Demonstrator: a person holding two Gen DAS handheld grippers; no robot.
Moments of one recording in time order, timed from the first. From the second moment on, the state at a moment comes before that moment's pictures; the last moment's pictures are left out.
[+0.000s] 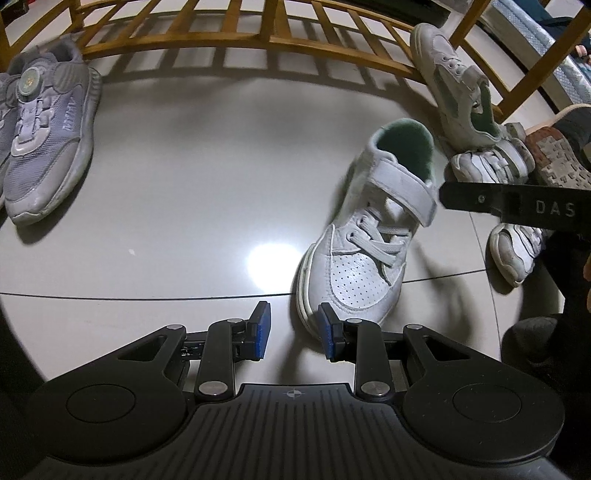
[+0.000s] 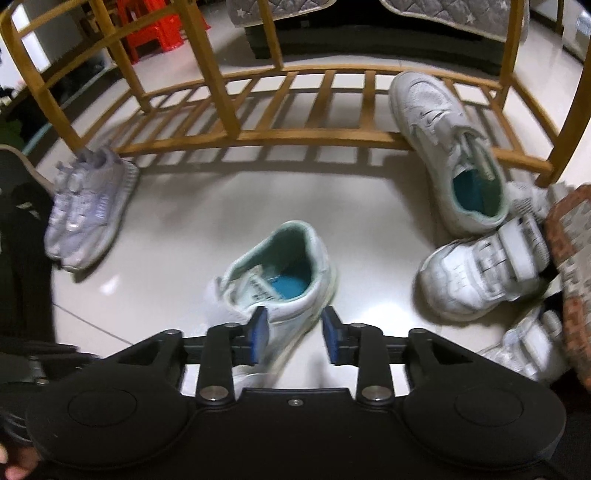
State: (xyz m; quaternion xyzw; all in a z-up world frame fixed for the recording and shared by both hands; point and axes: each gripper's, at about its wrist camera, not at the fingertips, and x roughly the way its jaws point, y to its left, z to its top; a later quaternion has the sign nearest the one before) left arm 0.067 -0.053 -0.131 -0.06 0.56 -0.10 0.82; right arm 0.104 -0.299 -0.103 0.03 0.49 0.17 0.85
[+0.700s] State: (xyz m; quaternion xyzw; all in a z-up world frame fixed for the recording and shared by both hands) left arm 0.070 -0.050 -0.132 -0.06 0.56 -0.12 0.82; right arm 0.112 -0.273 -0.122 0.01 0.52 0.19 0.83
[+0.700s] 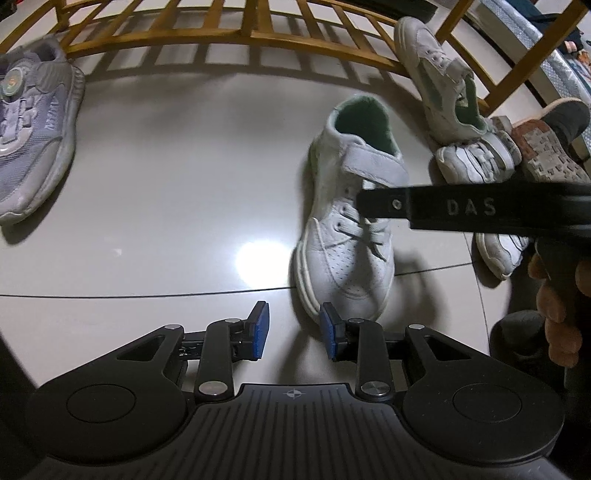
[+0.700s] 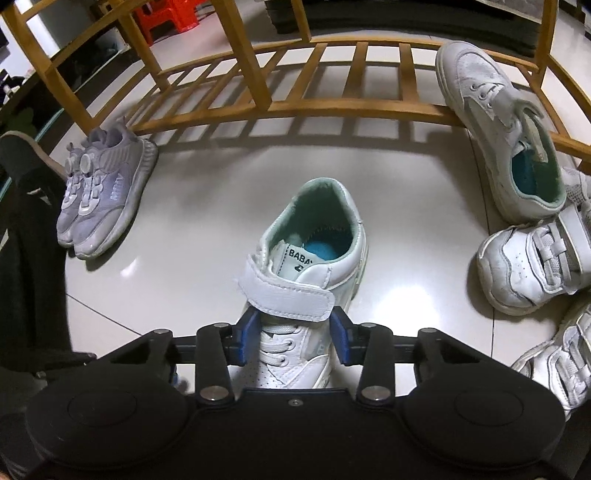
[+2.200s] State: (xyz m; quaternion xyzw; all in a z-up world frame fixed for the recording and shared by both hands) left arm 0.067 0.043 -0.120 -0.08 0.55 -0.03 0.83; right arm 0.173 -0.167 -0.136 -0.03 0.50 0.19 0.84
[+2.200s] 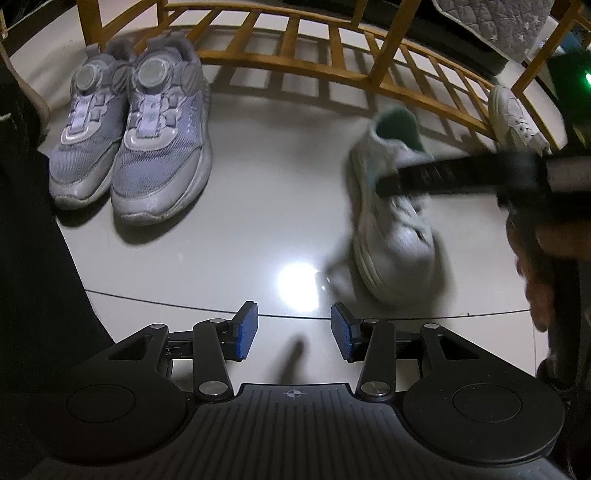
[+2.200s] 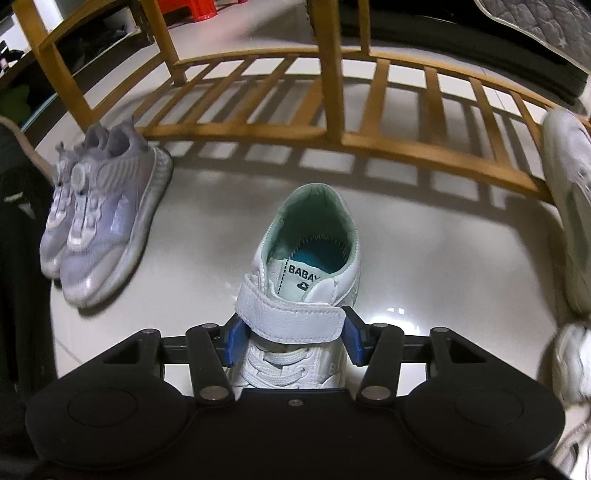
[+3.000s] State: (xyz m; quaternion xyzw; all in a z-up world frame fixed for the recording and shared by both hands) left arm 0.073 0.043 -0.131 -0.07 0.56 -0.02 0.82; right arm 0.178 -0.286 -0.084 -0.07 0.42 0.11 0.90
